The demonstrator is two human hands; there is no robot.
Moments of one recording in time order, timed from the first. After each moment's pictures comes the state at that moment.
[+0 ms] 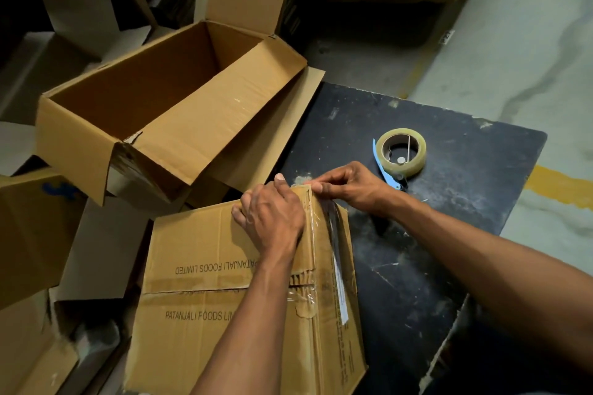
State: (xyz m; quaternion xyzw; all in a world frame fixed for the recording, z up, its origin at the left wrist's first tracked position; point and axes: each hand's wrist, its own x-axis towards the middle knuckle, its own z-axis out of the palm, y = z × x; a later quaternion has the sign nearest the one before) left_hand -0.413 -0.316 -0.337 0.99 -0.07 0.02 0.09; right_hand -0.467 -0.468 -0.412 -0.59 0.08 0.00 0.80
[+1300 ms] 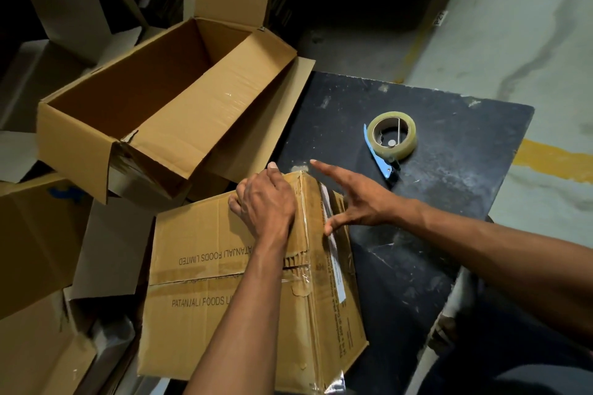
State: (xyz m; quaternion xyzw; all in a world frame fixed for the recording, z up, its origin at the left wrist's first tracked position) left_hand -0.416 -0.313 -0.334 0.99 -0.09 0.02 0.11; right_hand -0.505 -0.458 -0.444 -0.81 -0.01 -0.02 0.59
